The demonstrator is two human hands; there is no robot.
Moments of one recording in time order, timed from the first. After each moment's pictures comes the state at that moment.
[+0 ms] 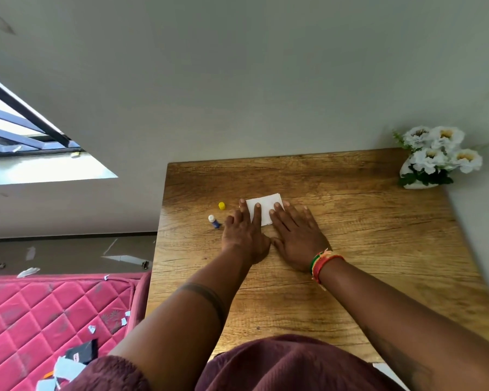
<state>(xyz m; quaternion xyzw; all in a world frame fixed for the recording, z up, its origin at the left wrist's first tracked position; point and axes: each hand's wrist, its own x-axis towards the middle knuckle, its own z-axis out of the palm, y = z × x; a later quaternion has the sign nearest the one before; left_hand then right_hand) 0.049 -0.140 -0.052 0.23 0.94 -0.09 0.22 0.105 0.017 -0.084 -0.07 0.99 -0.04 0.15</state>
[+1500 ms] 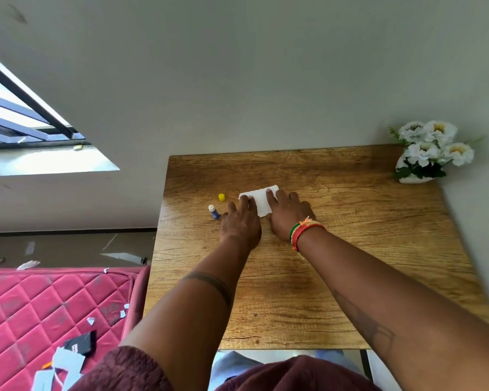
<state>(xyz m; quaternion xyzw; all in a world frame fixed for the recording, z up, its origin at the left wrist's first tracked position) 0.053 -0.143 -0.050 0.18 0.96 -0.01 0.19 0.069 -0.004 -0.045 0.02 0.98 -0.03 0.20</state>
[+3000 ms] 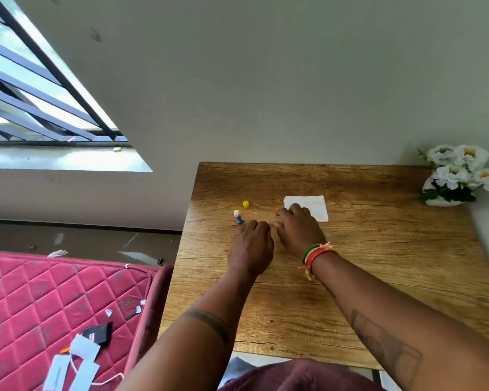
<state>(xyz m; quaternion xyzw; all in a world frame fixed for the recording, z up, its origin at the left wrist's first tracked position) 0.093 -0.184 -0.036 0.14 0.96 0.22 0.09 0.079 -0.034 -0.047 0.02 0.98 -0.16 0.07</state>
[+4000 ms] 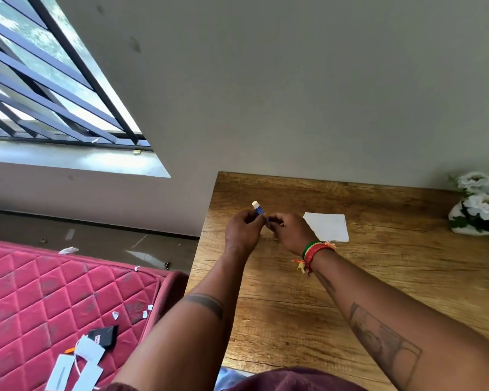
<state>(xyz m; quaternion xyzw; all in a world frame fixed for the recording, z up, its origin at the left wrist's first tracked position) 0.023 -0.224 -0.022 -0.14 0.82 0.55 0.10 0.031 -0.079 -0.027 0.05 0.86 -0.48 0.15</state>
